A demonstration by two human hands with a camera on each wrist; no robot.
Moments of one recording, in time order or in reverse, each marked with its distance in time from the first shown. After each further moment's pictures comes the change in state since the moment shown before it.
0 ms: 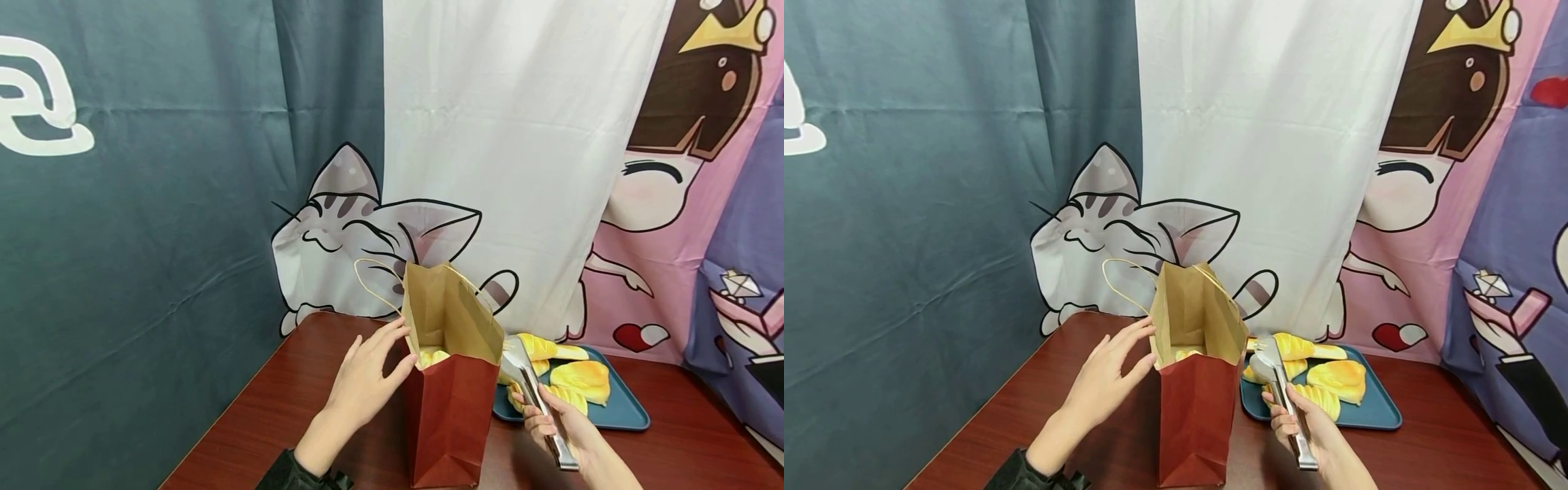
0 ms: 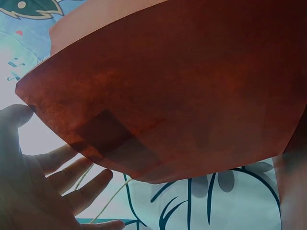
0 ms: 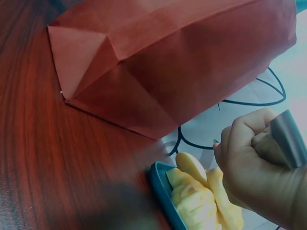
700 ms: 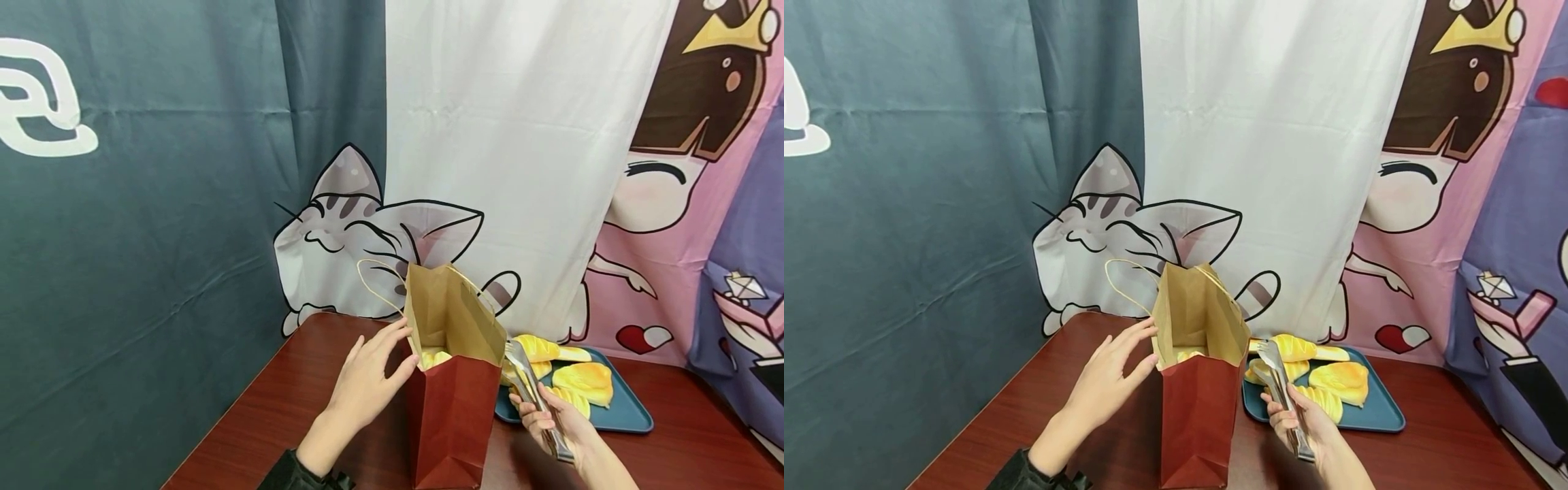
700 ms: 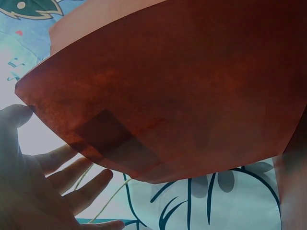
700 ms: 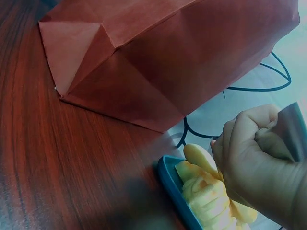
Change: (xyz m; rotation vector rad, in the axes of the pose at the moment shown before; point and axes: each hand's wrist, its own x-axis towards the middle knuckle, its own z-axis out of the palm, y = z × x) left_hand 0.001 0.001 -0.001 -0.009 0.001 0.001; right_hand 0.008 -0.010 -0.017 0.105 -0.059 0.060
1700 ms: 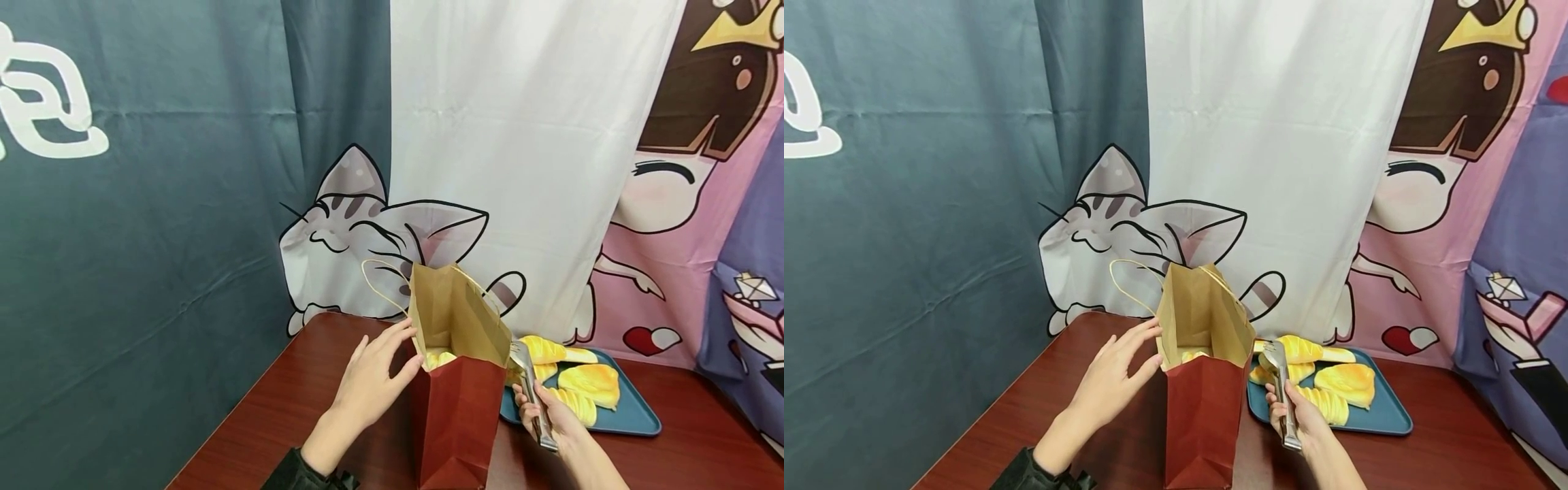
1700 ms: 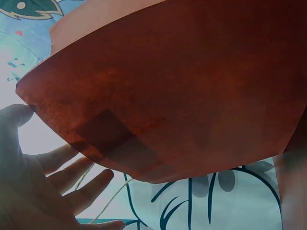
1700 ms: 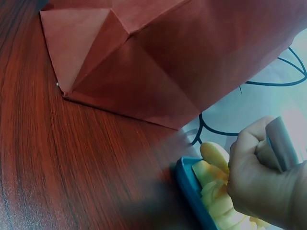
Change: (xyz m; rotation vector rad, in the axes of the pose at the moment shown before) left_hand -0.002 0.003 -0.002 0.005 -0.002 0.001; right_hand 0.013 -0.003 -0.014 -0.135 0.278 -0.218
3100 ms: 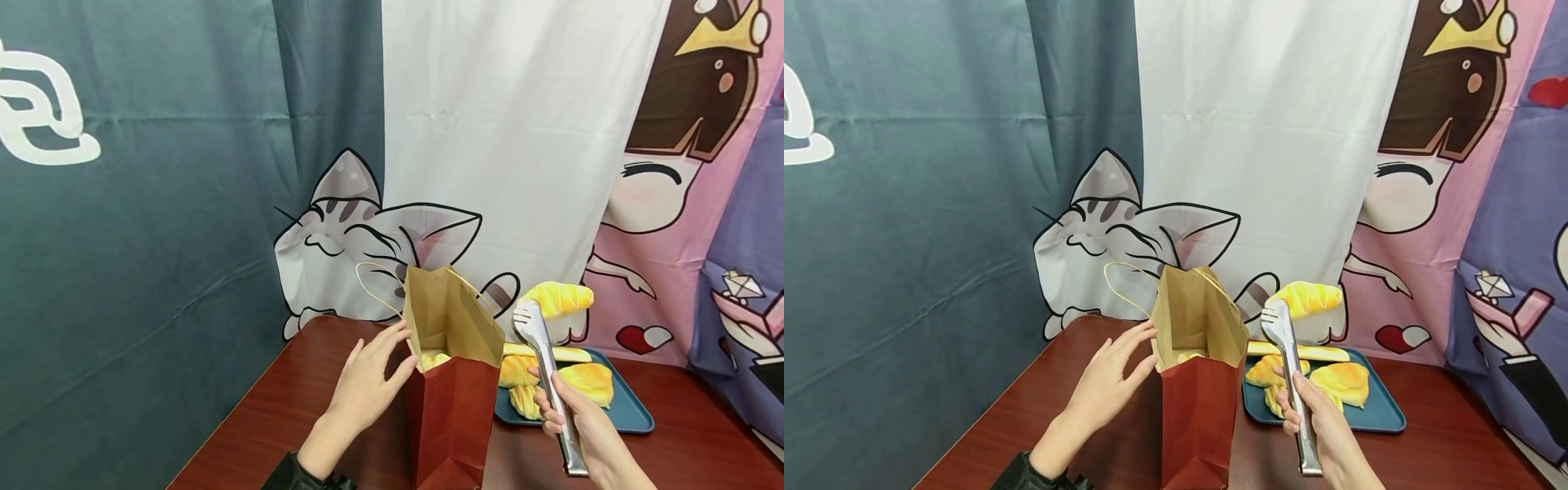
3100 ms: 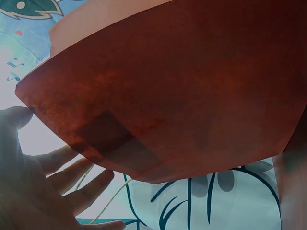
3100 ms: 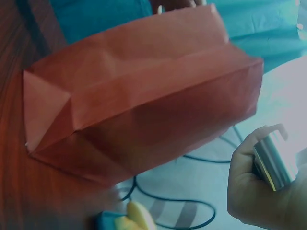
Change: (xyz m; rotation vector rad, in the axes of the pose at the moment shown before) left_hand 0.001 -0.001 0.003 0.015 0.000 -0.001; right_hand -0.050 0.012 0.088 -0.677 0.171 -0.288
